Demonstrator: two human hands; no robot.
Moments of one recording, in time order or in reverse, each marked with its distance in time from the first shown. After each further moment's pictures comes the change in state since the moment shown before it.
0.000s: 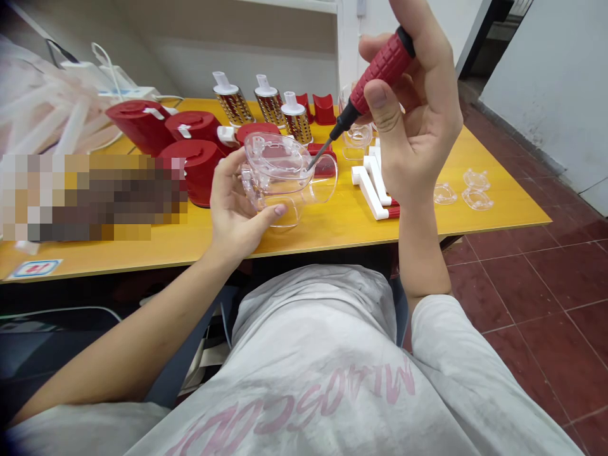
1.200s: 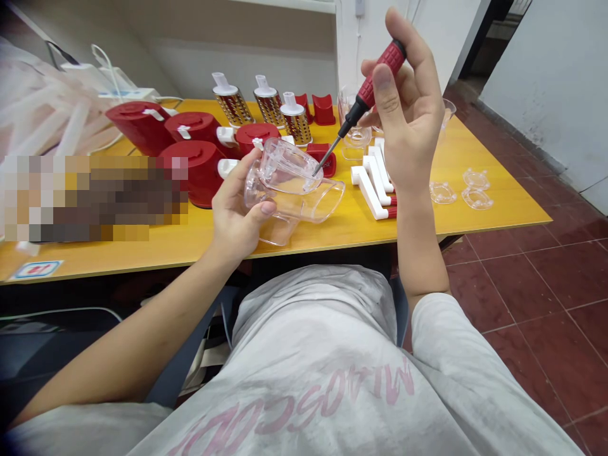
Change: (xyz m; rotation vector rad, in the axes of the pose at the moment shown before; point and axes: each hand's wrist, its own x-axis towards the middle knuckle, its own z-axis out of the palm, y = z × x) left_hand -0.001 -0.006 -0.010 -0.048 -0.115 0.038; right_hand 0.001 0.006 -0.009 -0.005 -0.081 0.398
